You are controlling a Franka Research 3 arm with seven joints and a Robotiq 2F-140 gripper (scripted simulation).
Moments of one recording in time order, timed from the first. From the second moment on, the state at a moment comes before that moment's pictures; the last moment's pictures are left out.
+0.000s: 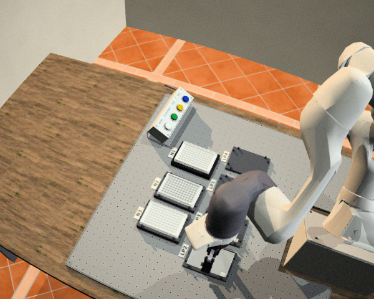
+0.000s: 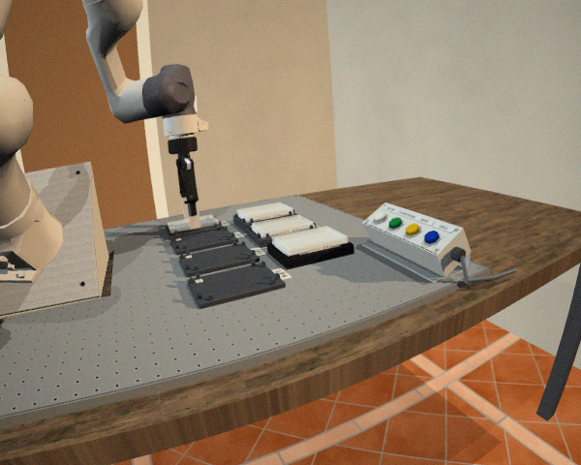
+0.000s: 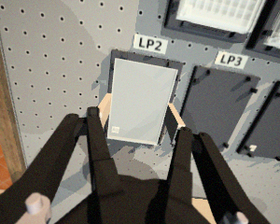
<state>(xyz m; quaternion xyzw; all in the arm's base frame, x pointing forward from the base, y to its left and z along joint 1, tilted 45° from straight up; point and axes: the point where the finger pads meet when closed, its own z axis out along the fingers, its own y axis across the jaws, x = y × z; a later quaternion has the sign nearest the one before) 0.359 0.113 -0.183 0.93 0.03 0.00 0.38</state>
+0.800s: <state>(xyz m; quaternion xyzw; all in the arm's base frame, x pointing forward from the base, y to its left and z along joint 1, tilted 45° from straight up) 0.359 0.116 -0.181 0.93 0.03 -0.01 0.38</state>
